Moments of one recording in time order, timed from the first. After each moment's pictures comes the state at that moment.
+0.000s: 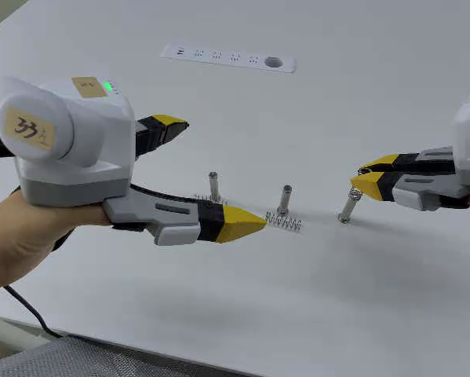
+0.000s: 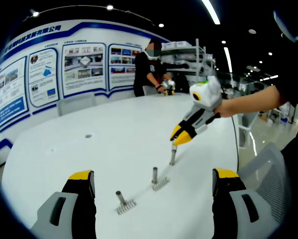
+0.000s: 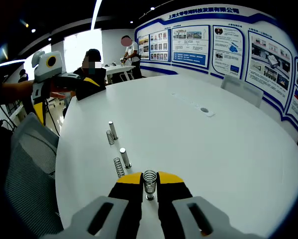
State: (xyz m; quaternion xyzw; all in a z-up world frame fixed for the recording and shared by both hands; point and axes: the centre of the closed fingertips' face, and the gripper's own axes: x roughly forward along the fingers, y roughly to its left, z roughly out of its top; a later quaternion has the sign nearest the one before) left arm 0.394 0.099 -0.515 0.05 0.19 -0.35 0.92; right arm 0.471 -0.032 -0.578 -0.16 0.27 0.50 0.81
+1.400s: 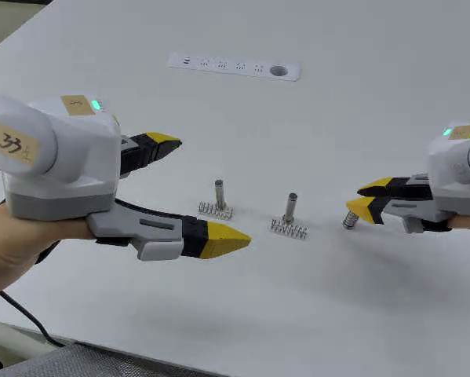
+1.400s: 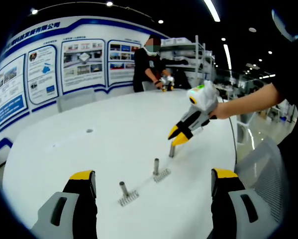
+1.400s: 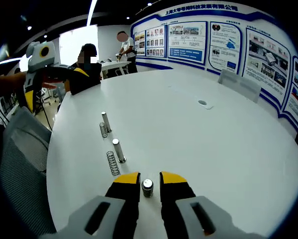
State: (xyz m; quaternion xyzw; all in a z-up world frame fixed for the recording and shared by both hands) left arm 0.384 0.115 -0.518 0.05 0.21 -0.35 0.91; right arm 0.475 -0.033 -0.594 -0.17 0.27 0.48 0.82
